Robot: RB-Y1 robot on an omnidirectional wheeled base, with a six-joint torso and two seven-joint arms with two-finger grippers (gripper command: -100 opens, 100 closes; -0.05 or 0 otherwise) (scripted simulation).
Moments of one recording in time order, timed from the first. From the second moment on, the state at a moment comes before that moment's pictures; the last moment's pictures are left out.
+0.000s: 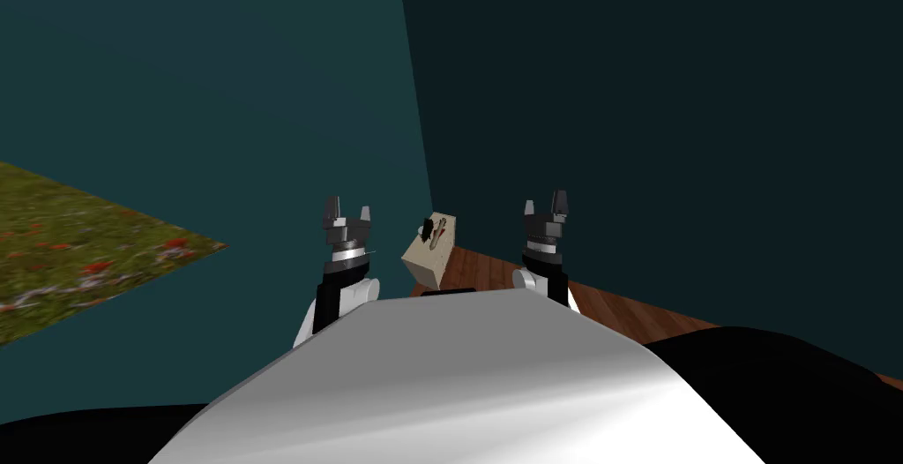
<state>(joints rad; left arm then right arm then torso) 0.49 0.04 0.05 -2.29 0.05 -0.39 0.15 0.51 -0.01 -0.06 -2.29 -0.09 -0.53 0.07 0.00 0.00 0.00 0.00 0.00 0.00</state>
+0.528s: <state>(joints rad) 0.46 0.13 0.11 -2.14 0.07 -0.40 0.16 0.51 0.00 -0.06 -2.29 -0.09 -0.53 0.07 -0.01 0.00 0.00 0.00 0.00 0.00</state>
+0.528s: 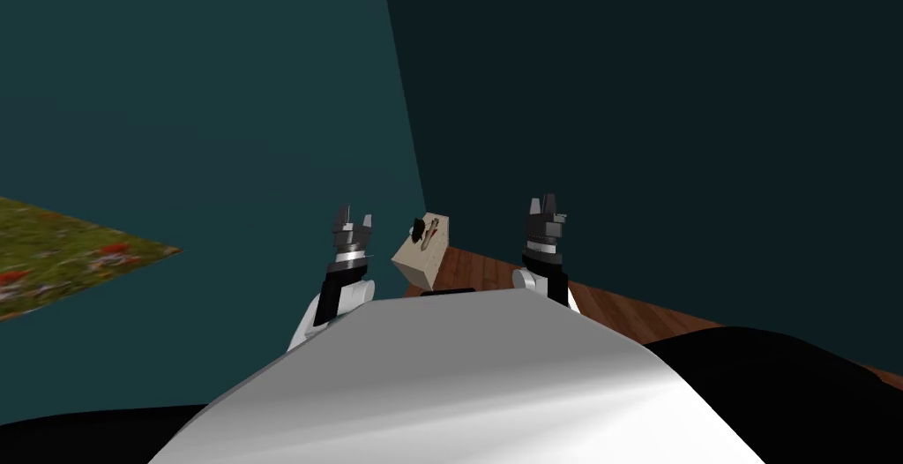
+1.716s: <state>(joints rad) 0.41 0.19 0.25 -1.80 0.14 -0.42 0.18 0.51 -0.01 -0.06 -2.29 -0.09 -0.53 0.07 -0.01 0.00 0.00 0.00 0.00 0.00</state>
